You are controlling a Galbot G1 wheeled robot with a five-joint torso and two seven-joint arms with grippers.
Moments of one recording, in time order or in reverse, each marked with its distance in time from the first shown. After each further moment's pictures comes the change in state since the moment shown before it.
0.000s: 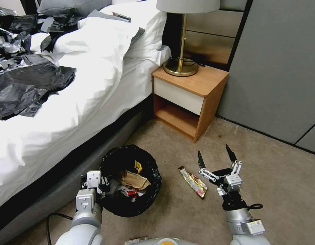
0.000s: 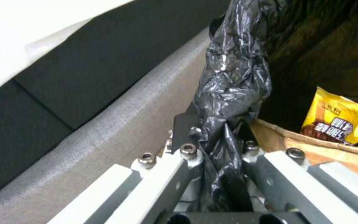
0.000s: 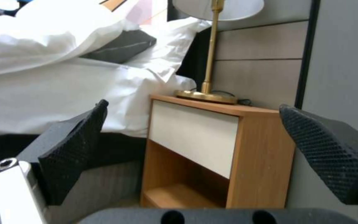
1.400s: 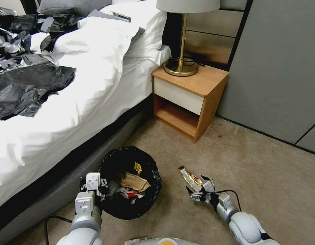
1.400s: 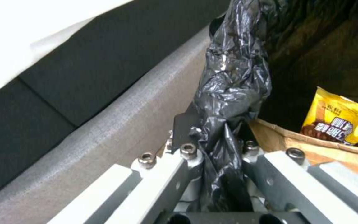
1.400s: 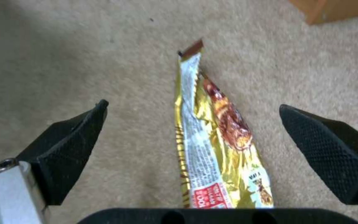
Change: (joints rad) left arm 0.032 -0.005 0.005 -0.019 0.015 -0.008 -0.003; right arm 0.374 -0.152 -0.170 -0.611 0.106 -0.550 -0.267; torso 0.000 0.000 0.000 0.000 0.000
